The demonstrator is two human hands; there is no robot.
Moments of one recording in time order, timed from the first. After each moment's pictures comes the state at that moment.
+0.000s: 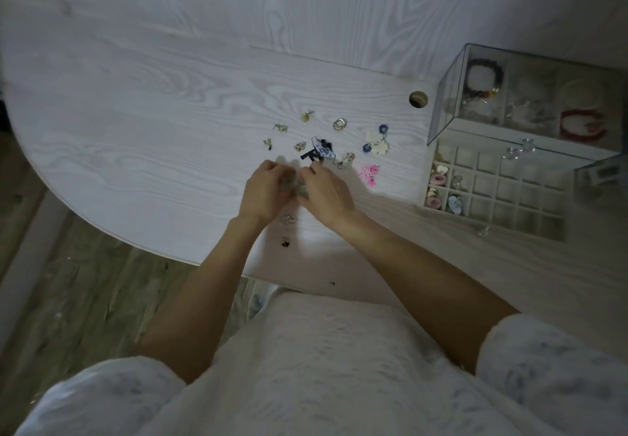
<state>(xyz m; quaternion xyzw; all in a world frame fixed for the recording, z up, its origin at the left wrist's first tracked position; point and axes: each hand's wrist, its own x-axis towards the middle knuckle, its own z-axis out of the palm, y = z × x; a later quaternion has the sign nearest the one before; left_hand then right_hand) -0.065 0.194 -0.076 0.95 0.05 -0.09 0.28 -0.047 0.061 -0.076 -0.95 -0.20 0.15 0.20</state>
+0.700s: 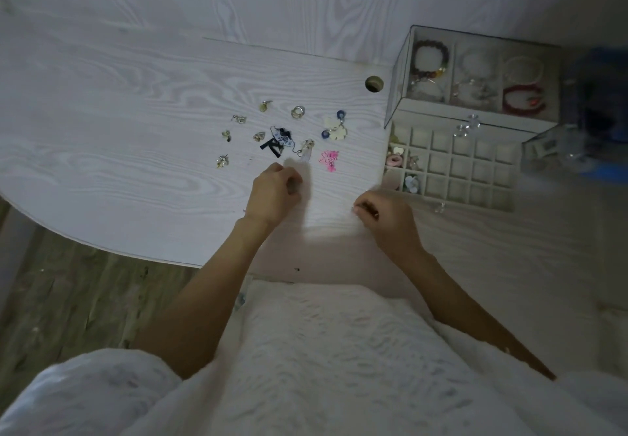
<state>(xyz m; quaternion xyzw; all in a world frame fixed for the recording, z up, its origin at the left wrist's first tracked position) -0.080 0.121 -0.075 0.96 0.00 -0.09 0.28 -0.115 -0.098 -0.070 -0.91 -0.06 0.08 0.39</state>
